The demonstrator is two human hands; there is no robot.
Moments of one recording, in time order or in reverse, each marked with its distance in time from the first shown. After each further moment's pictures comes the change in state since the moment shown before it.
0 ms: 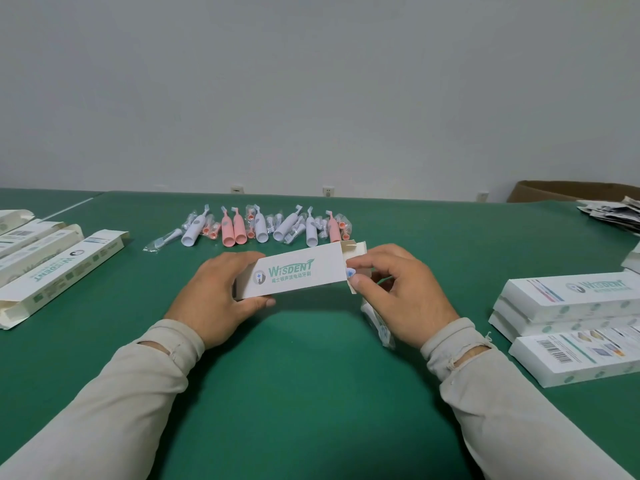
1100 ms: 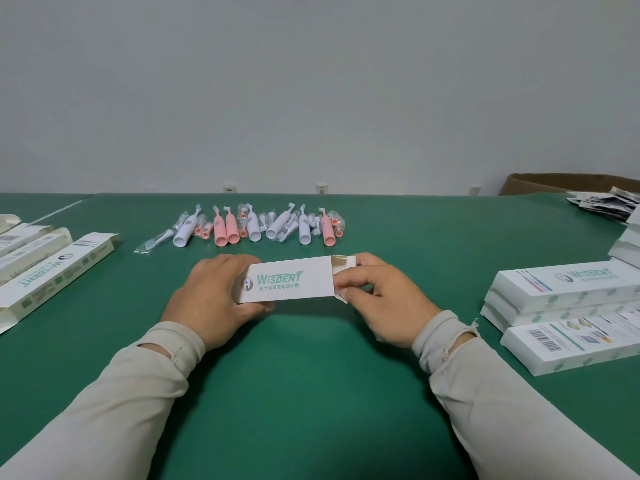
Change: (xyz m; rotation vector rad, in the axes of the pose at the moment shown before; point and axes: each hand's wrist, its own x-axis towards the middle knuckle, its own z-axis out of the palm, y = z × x) left_hand 0.000 0.015 -0.001 0.109 -0.093 -0.111; right_hand -0.001 -0.005 0.009 0.134 -0.251 0.100
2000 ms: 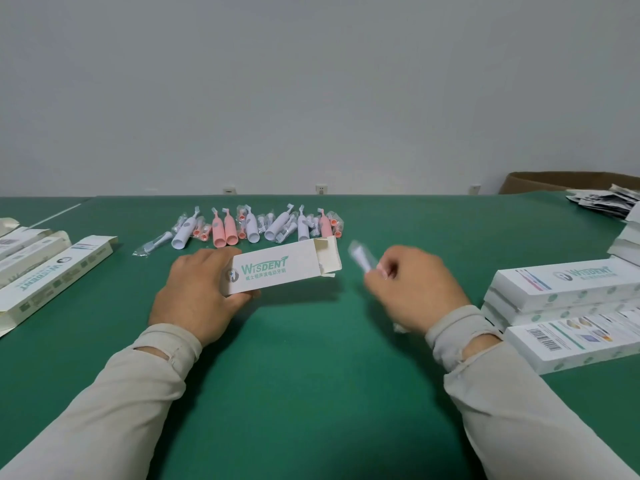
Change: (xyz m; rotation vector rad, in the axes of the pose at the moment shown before) left_hand 0.000 0.005 -0.009 0.101 0.111 -0.142; right_hand -0.005 -0.018 -0.028 -0.493 0.282 0.328
